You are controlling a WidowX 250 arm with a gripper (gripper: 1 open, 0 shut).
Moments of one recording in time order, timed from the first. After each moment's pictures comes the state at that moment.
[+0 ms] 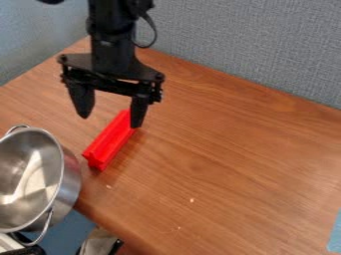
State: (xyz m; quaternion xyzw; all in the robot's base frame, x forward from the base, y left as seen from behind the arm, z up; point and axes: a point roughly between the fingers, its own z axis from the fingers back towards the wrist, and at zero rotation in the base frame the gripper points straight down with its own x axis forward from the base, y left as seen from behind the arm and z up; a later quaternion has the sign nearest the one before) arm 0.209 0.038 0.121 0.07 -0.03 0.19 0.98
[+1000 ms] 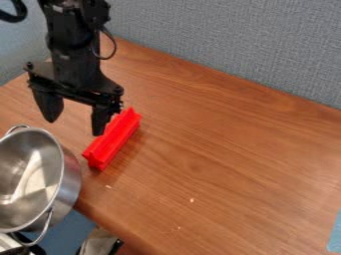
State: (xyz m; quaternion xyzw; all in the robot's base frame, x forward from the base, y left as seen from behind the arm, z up) arm 0.200 0.076 0.100 0.09 -0.03 0.14 0.99
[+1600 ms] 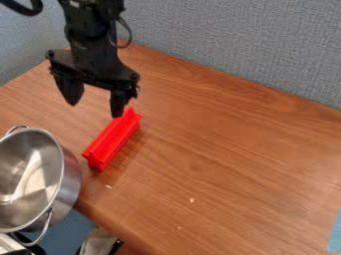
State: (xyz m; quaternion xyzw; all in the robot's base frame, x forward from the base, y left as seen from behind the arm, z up) arm 0.233 0.080 0.107 0.08 -0.09 0.13 0.98
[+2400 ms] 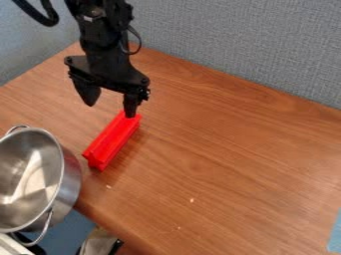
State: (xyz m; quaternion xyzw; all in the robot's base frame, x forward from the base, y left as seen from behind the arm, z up) arm 0.257 0.080 0.083 0.07 -0.11 0.10 0.99
